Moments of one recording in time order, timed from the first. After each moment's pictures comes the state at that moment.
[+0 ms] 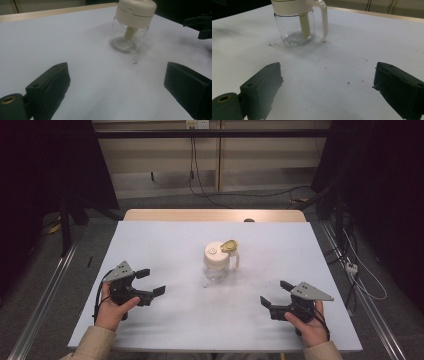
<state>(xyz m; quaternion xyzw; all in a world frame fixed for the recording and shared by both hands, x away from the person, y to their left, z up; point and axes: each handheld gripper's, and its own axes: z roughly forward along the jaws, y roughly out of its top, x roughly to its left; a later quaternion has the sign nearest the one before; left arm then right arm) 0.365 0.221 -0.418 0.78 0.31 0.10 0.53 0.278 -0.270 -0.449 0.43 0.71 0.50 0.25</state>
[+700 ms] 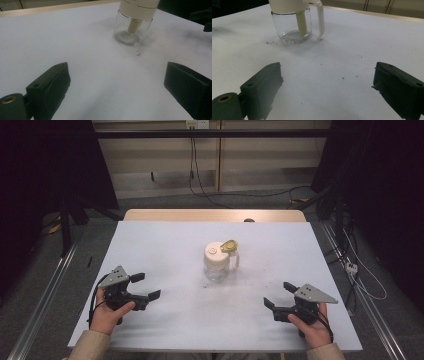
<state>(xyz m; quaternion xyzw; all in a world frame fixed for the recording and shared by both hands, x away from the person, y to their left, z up) 0.357 0.235 -0.424 0.79 0.32 0.11 0.52 0.273 -0.277 -0.451 0.43 0.71 0.49 0.25</state>
